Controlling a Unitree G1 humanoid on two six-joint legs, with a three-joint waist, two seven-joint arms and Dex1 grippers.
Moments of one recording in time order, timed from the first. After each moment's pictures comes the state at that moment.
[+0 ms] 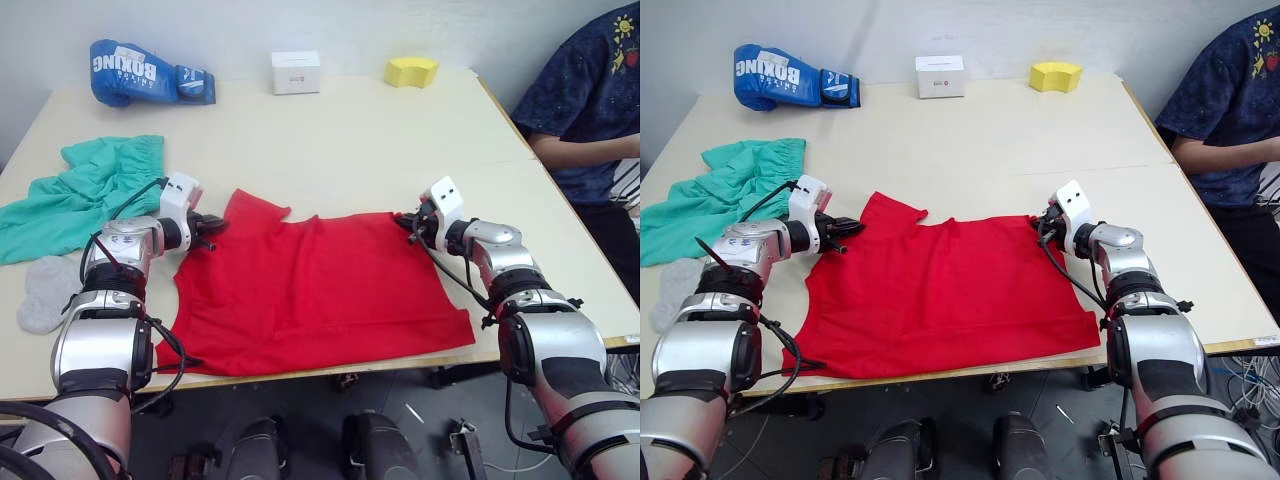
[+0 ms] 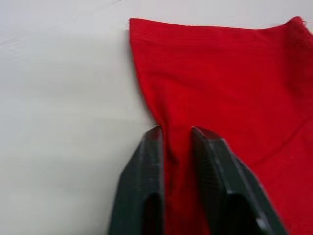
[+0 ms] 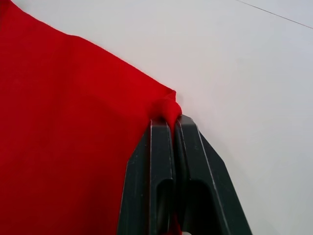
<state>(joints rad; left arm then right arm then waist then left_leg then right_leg) -1.00 0.59 0.06 1.06 -0.08 0.31 -0.77 -1.06 -0.42 -0.07 1.26 -0.02 -0.10 0.84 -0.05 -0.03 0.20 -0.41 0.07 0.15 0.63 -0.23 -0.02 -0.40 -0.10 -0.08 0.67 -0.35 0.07</state>
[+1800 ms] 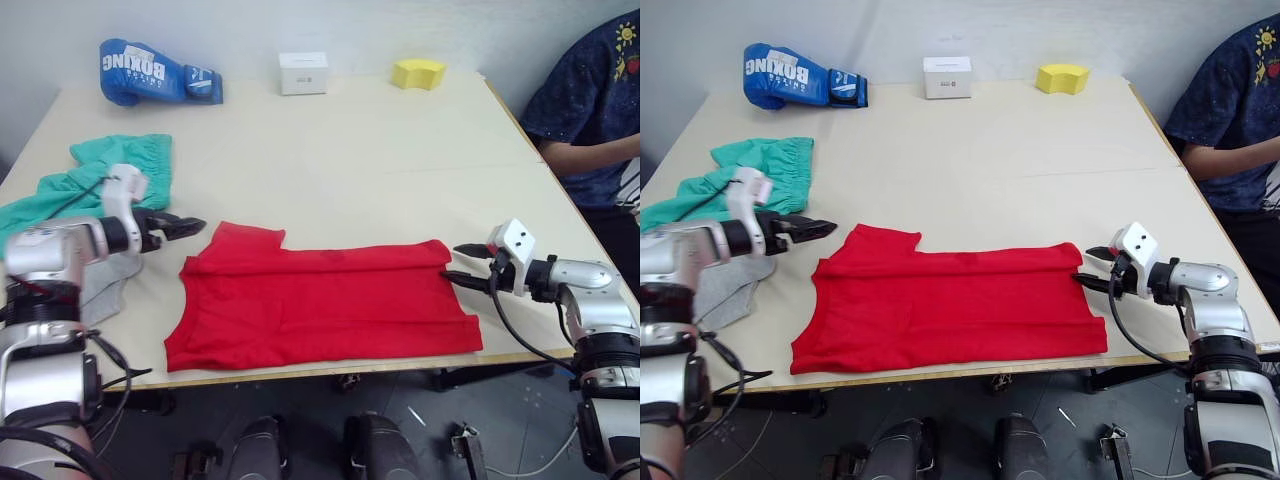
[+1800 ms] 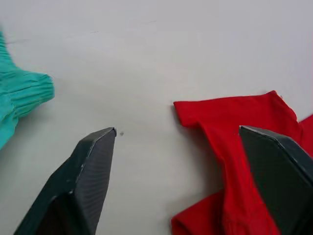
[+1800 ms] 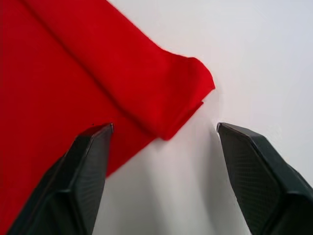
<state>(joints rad) -0.84 0.77 0.13 0.62 -0.29 0.81 -0.83 -0.59 -0.73 -0.07 0.68 0.14 -0.06 1.18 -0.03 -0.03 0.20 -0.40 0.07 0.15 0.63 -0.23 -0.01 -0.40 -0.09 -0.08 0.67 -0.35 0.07</state>
